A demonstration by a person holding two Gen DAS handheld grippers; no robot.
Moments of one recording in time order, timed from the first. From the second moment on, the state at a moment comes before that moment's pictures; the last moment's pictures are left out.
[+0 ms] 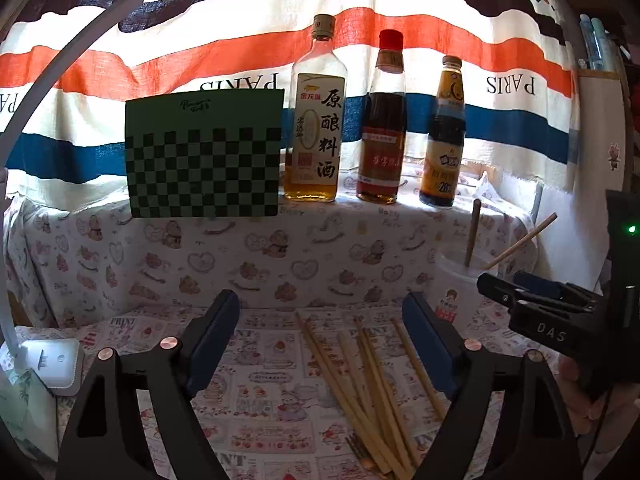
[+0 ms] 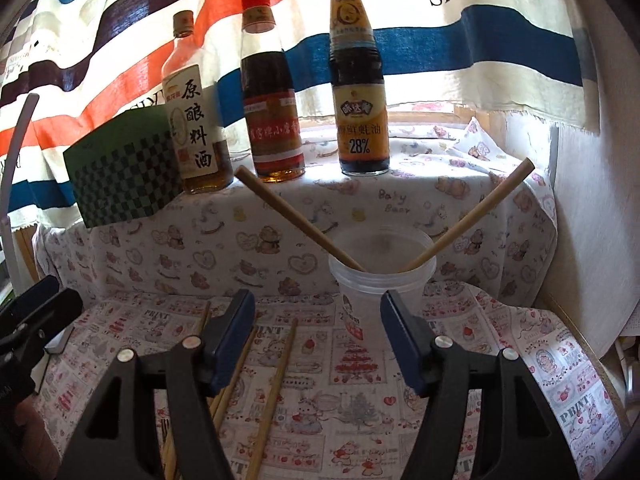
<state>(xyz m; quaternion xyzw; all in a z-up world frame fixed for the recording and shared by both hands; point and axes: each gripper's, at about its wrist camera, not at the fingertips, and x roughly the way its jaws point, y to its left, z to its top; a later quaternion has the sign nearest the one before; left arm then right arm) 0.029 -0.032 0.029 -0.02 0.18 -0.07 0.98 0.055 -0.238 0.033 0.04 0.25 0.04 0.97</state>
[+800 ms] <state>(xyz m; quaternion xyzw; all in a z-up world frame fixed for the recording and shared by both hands) 0.080 -0.042 -0.043 -0.01 0.41 -0.08 0.91 0.052 -0.225 0.028 0.03 0.25 0.03 0.97</state>
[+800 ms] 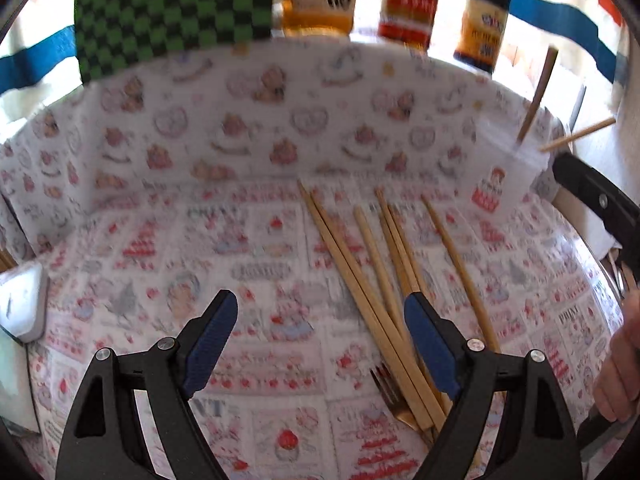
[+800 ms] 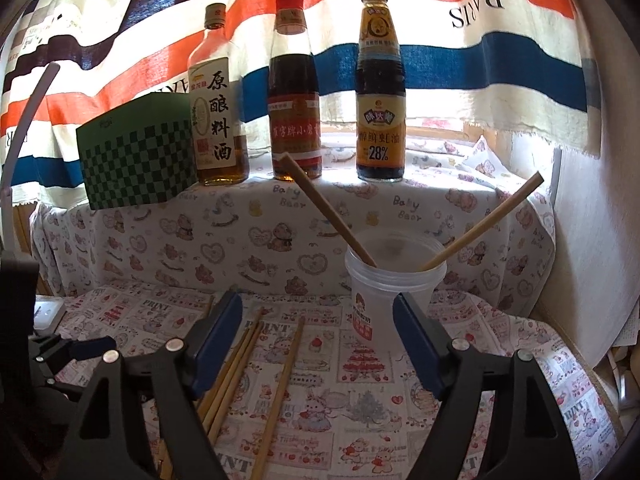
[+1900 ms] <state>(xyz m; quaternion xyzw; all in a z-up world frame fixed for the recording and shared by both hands) 0.085 -0.042 -0.059 -0.06 0.50 -0.13 0.86 0.070 -0.228 0.011 0.03 0.31 0.02 0.95</state>
